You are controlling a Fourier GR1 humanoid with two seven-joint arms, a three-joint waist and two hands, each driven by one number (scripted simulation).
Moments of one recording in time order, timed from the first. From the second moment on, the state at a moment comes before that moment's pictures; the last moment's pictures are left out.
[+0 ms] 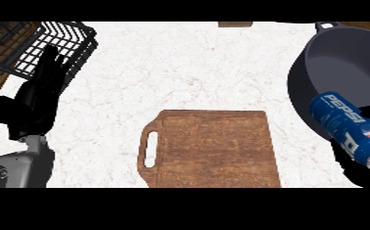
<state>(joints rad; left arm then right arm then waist) -0.20 0.21 0.13 -1.64 0.07 0.13 0.23 0.06 -0.26 -0.22 -2.22 0.54 0.15 0.27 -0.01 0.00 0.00</state>
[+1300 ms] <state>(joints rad) -0.21 0.19 0.12 -1.63 0.07 0.11 0.23 -0.42 -0.51 -0.42 -0.94 0.72 -0.18 -0.24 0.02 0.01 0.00</state>
